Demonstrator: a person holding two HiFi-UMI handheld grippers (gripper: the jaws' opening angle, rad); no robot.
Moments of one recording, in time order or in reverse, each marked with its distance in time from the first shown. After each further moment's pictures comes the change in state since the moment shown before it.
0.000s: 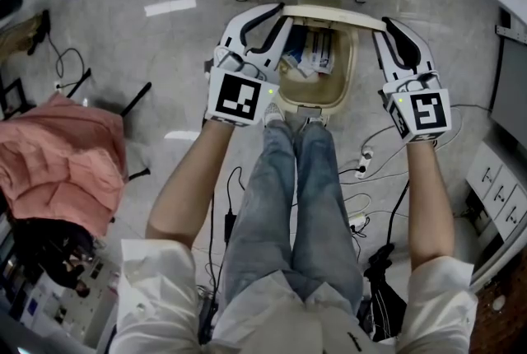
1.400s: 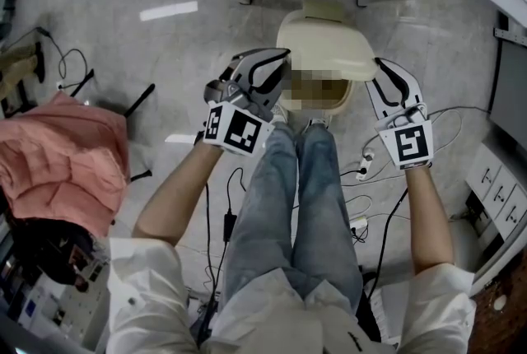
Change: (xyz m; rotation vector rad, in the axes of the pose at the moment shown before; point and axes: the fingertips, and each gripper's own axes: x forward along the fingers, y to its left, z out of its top) left arm -0.056 -0.062 -0.036 0.164 0.127 -0.211; right arm -0.043 0.059 -0.040 -0.140 0.123 0.104
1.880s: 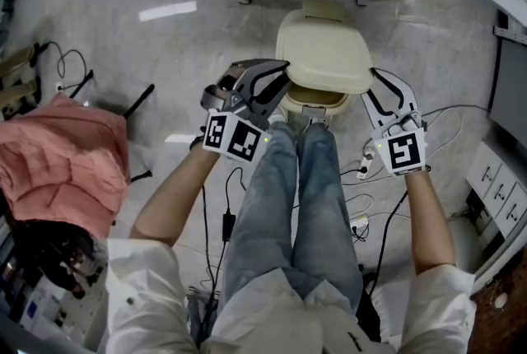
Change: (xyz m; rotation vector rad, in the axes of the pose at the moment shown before) left arm -0.008 -0.026 -0.017 0.116 0.048 -0.075; right arm -0.006 0.025 -0.020 -0.097 0.070 0.051
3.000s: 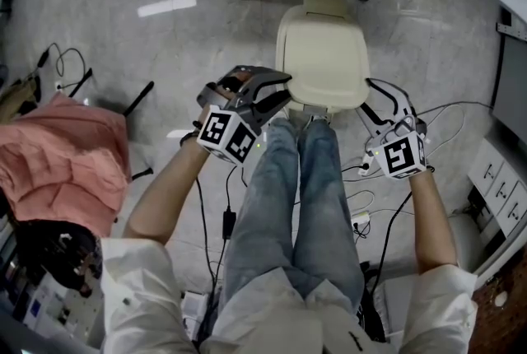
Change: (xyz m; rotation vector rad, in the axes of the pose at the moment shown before) left arm 0.002 -0.049 -0.030 0.099 0.052 -0.279; right arm 0.003 0.038 -0.044 -0.120 0.113 0.171
